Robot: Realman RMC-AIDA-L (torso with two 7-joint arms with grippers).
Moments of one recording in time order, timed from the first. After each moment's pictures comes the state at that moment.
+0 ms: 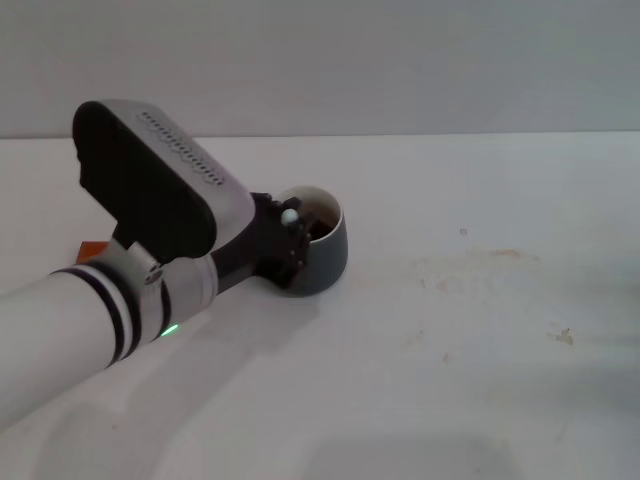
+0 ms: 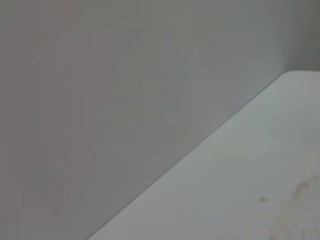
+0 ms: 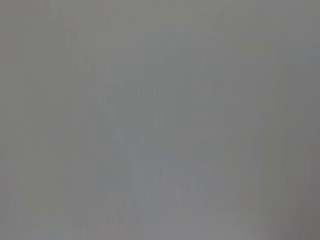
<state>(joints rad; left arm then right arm) -0.03 -2.05 -1.13 -1.69 2.64 -0.49 0.57 0.35 2.08 0.90 0.18 -2.01 -1.13 0.06</state>
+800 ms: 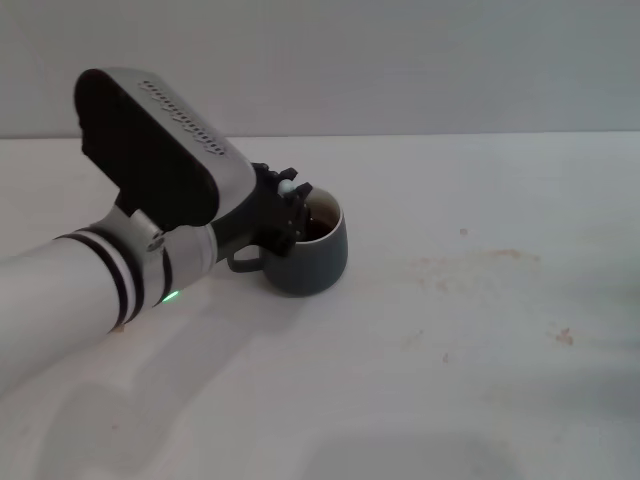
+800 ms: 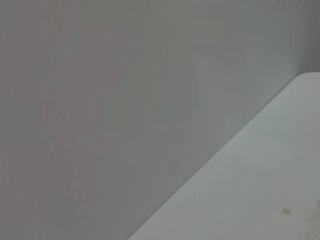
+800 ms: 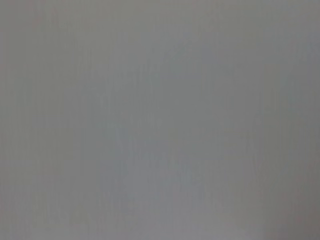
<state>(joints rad) -0.10 -2.06 -1.18 -1.64 2.64 -0.48 0.60 0.34 2.08 0.90 0.19 -2.01 -1.13 0.06</state>
